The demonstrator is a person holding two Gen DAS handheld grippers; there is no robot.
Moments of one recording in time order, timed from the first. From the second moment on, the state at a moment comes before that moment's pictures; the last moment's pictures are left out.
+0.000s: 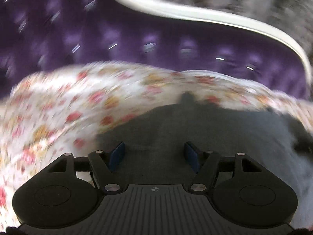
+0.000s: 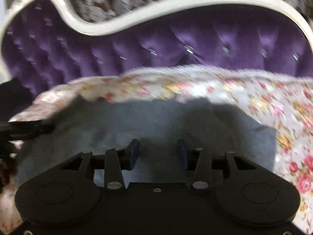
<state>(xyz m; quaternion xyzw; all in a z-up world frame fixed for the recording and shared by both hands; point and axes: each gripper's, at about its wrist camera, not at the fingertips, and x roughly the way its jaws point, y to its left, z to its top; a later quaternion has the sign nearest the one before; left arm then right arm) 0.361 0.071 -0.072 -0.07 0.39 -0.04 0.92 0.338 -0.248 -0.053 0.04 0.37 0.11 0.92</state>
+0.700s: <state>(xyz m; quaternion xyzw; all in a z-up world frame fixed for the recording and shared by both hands) 0.388 0.061 -0.071 -0.02 0.41 -0.01 0.91 0.287 -0.273 -0.043 0.08 0.33 0.05 0.94</state>
